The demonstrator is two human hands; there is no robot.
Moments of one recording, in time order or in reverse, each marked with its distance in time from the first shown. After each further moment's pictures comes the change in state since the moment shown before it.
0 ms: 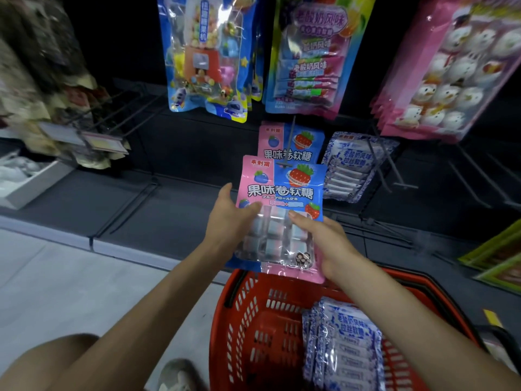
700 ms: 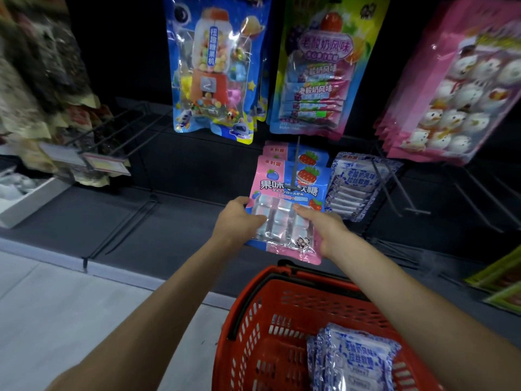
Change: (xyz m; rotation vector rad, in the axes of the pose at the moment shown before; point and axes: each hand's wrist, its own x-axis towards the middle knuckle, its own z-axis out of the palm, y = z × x) left_hand 0.054 0.015 0.002 0.252 -0.070 0.040; right_hand 0.075 -0.039 0.018 -0.058 0.085 0.100
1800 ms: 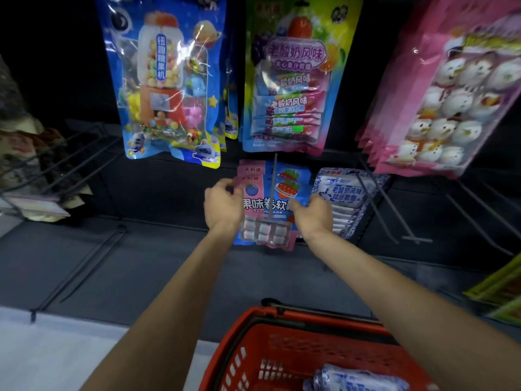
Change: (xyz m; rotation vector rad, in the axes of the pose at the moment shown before) left_hand 0.130 0.026 0.046 -0.049 0.329 0.176; right_hand 0.110 -0.033 0.000 -0.589 0.435 -0.468
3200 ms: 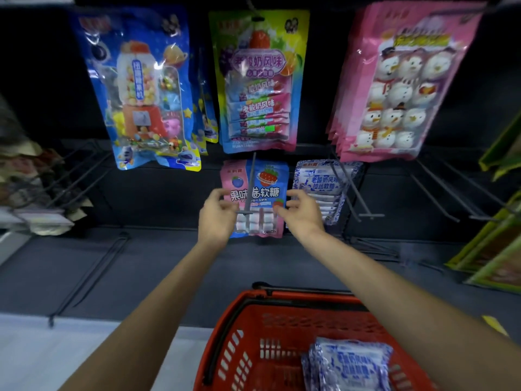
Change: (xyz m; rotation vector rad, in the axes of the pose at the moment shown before) left_hand -0.055 0.007 -0.020 0.016 -0.203 0.053; right_hand -0.044 0.007 -0.044 0.244 -0.143 -0.032
